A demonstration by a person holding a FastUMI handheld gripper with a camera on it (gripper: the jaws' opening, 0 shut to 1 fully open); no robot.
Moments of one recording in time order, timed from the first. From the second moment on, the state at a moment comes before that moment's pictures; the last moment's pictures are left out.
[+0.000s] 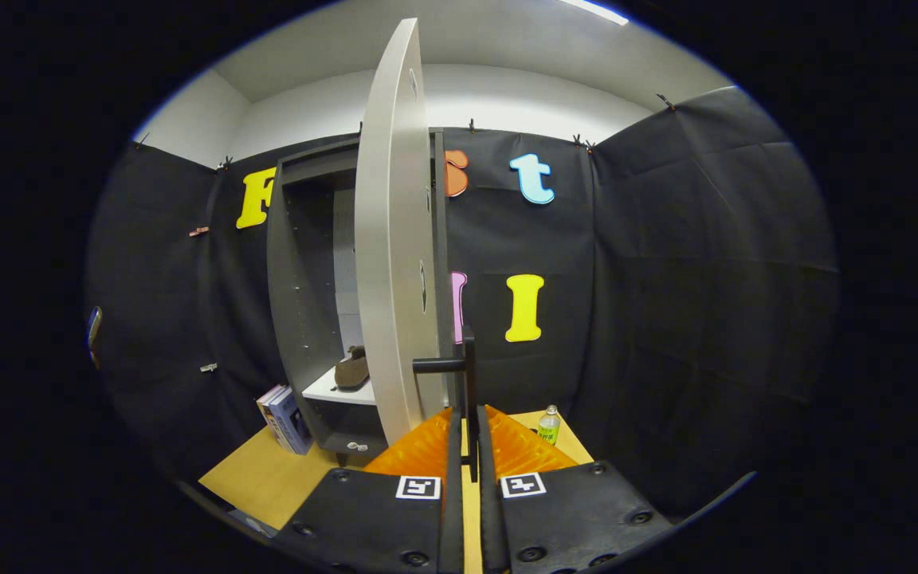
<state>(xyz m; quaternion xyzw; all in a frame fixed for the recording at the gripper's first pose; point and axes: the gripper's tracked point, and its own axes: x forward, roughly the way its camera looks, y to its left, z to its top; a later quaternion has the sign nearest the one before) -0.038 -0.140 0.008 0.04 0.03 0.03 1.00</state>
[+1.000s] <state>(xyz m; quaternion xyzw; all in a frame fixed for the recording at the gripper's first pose) -0.121 -0.092 -0.032 0.03 0.07 0.04 1.00</state>
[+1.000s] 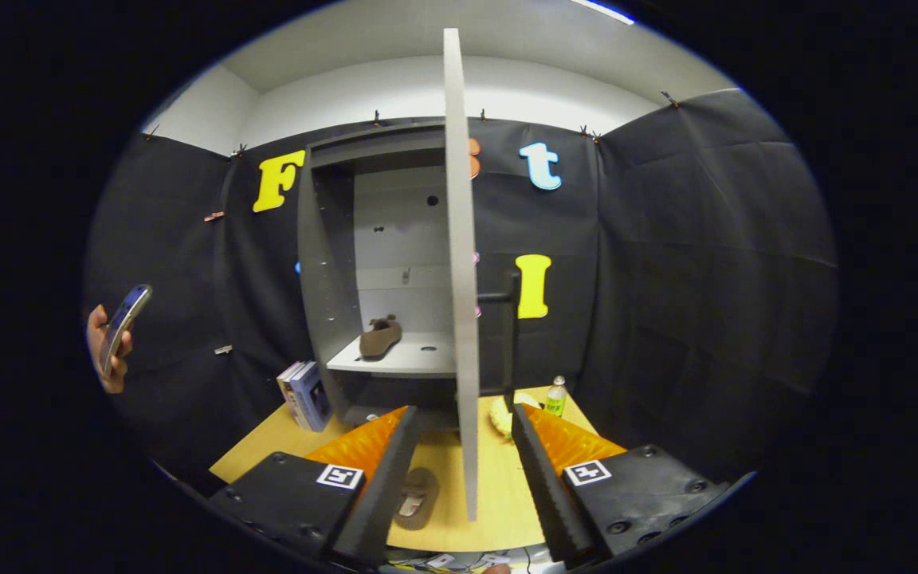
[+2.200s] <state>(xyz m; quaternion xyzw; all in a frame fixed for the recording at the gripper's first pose) -0.024 0.047 -0.401 0.02 0.34 0.04 0.94</state>
